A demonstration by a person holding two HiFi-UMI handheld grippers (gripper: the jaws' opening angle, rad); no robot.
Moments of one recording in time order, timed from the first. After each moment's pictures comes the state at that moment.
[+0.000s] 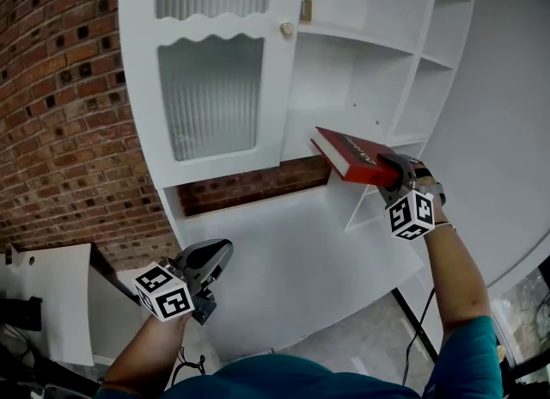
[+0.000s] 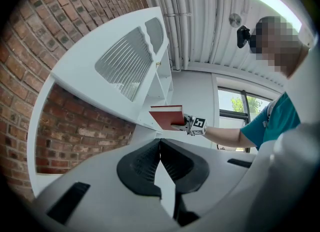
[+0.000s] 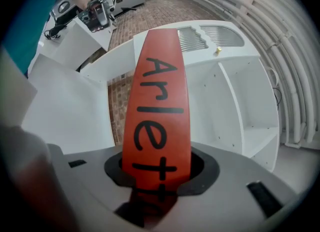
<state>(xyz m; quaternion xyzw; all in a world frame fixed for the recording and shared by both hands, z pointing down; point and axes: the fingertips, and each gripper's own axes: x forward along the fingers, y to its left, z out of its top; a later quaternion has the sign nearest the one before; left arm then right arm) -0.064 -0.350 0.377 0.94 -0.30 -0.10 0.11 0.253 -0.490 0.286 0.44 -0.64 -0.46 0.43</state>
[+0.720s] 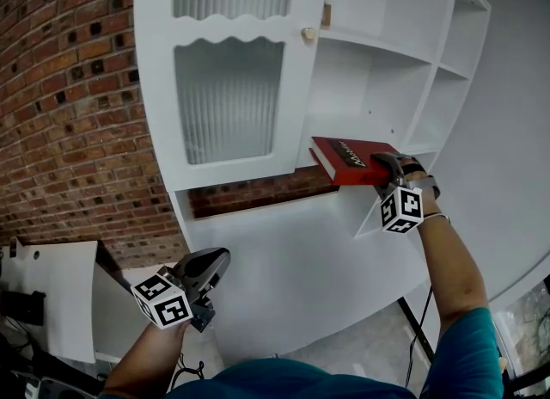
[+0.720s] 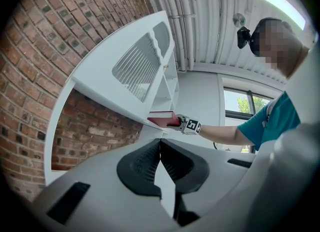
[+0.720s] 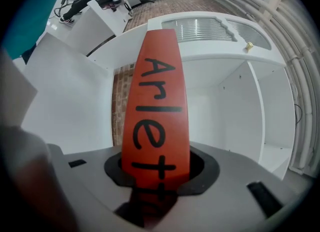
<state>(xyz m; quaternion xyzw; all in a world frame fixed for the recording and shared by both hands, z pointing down) -0.094 -0.352 0.390 0.93 -0.33 -0.10 0.12 0.226 -0.551 0.310 0.39 -0.61 -0.50 0.48</state>
